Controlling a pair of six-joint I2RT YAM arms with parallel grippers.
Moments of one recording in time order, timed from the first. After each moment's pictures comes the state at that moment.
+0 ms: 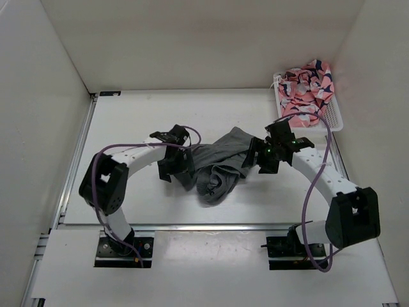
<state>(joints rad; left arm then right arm) -0.55 1.69 1.16 -0.79 0.00 -0.70 0.33 1.33 0.98 -0.70 -0.27 0.52</state>
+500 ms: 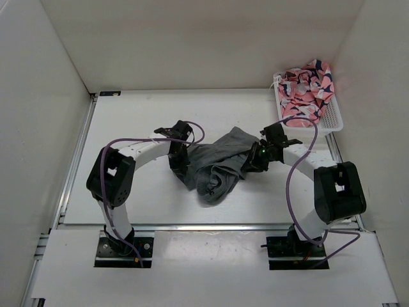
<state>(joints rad) -0.55 1.81 1.24 -0.73 0.00 -0.68 0.28 1.56 0.90 -0.44 -0.40 0.58</state>
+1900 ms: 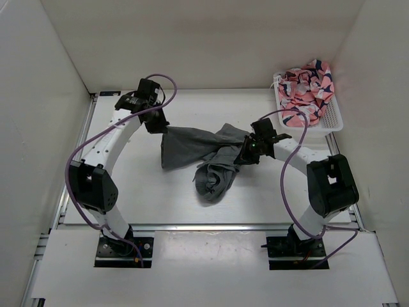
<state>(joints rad) -0.31 1.70 1.66 -0.96 -0.01 -0.58 0.38 1.65 1.01 -0.38 -0.32 0.63</state>
